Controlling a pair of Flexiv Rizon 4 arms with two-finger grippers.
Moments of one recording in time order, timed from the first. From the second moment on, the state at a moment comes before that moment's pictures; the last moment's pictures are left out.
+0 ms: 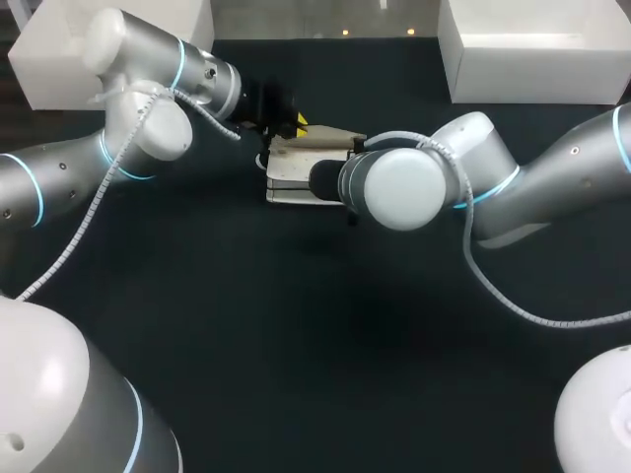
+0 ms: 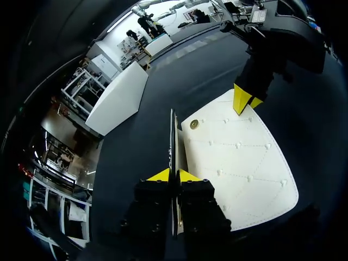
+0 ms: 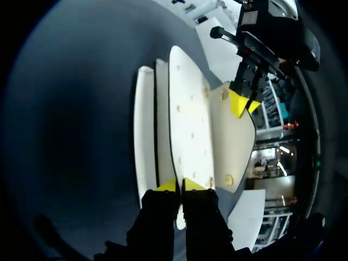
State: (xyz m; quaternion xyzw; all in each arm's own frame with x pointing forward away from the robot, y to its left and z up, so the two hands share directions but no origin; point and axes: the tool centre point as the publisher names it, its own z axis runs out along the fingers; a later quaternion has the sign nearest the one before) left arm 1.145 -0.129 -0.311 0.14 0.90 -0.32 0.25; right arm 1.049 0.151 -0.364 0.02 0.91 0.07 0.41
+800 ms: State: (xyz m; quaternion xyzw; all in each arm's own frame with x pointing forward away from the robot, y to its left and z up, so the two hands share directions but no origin) left arm 1.131 -0.130 -0.318 0.16 0.90 -0.32 0.25; right arm 1.049 0.151 -0.364 0.02 0.91 0.07 0.41
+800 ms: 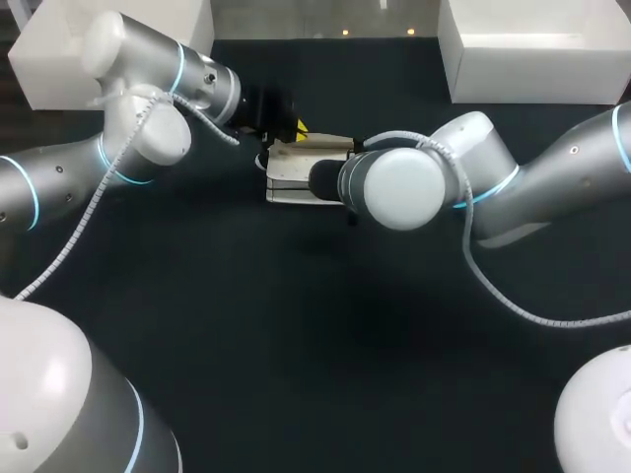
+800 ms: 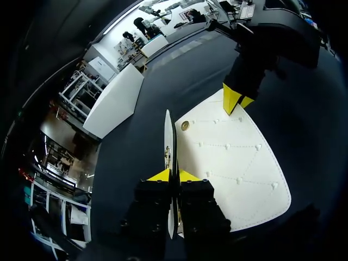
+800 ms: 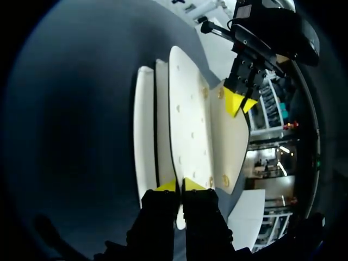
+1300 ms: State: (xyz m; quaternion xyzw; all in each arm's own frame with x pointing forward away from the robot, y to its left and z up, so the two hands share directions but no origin) left arm 1.109 -0.123 -0.345 0.17 0.88 -0.33 0.29; right arm 1.049 0.151 -0.364 0.02 0.91 0.07 0.41
